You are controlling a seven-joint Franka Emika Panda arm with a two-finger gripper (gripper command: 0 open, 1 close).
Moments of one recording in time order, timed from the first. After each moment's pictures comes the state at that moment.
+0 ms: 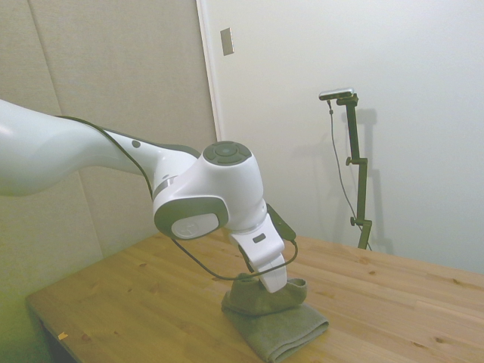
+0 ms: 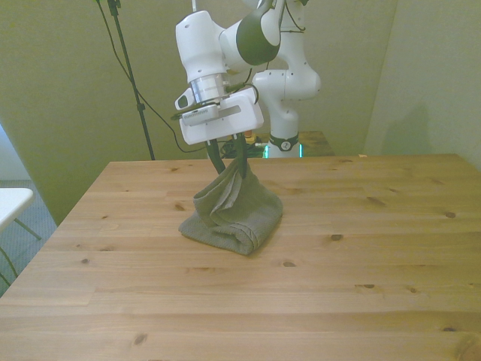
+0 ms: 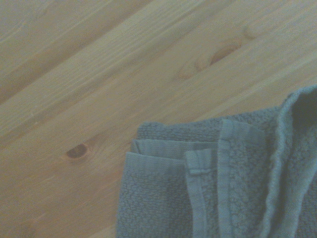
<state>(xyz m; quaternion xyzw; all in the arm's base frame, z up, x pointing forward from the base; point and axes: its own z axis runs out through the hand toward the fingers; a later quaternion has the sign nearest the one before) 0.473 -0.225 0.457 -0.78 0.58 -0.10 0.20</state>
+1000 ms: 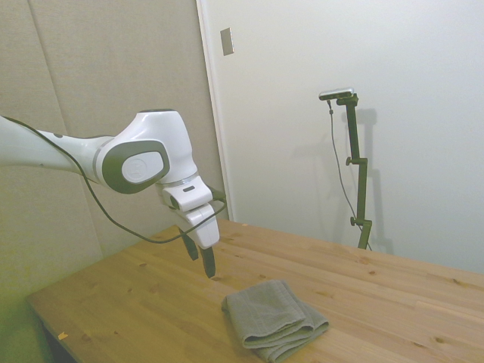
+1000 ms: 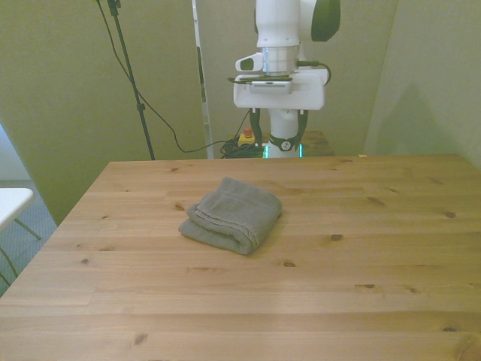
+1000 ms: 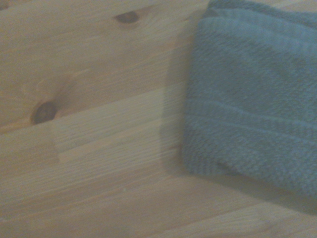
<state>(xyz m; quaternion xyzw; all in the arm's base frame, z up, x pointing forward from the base) 0.456 -0.067 0.492 -0.84 0.53 -0.05 0.03</state>
